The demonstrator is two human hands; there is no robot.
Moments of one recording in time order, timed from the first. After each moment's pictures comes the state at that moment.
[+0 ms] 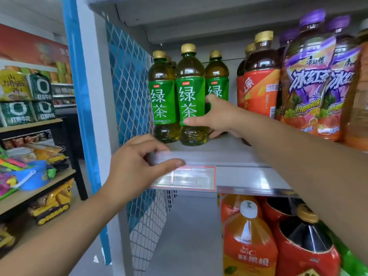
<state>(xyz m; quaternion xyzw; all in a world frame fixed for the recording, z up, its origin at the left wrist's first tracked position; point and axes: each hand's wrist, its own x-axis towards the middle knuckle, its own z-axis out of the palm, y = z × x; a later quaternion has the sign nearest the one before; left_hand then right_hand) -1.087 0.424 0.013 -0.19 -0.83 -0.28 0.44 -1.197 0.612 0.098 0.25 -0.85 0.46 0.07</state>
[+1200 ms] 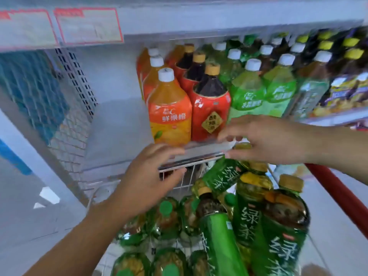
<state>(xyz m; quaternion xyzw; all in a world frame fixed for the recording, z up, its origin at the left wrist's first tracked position) -0.995 0.528 -0.184 -0.34 -0.87 -0.35 0.11 -0.972 0.786 -0.089 0.23 -0.97 0.03 -0.03</state>
